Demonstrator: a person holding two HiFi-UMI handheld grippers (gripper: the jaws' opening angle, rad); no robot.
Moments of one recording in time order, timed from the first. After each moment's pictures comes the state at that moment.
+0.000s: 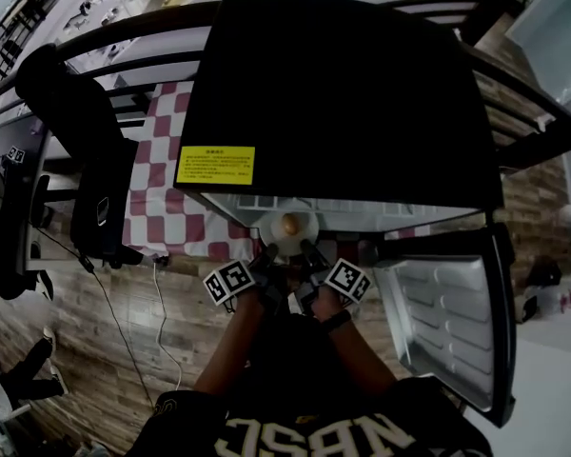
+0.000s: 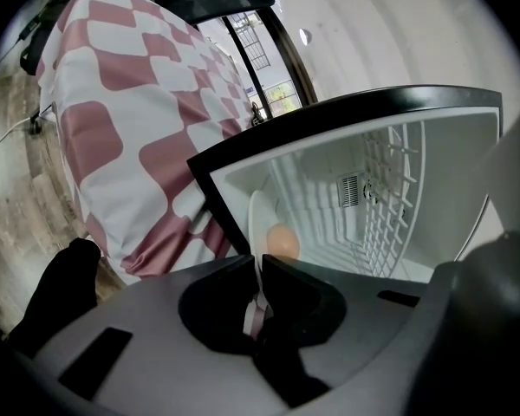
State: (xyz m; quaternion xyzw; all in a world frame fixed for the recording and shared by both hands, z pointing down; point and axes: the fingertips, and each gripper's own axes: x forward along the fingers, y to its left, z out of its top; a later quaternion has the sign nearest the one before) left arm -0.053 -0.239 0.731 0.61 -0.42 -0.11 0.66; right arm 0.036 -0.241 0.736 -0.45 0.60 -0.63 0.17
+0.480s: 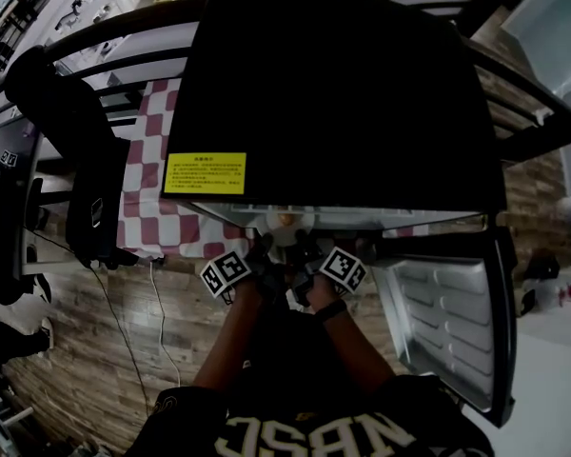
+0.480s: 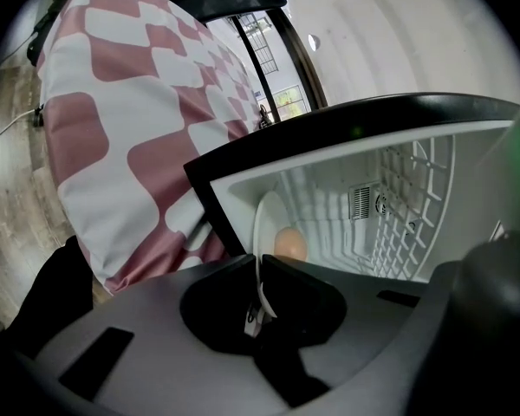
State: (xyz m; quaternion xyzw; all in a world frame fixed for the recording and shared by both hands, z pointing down) left arm -0.057 -0.267 0.745 0.59 -0.44 -0.13 0.66; right arm 0.035 -0.267 0.749 -0.47 0.58 -0.64 0.17
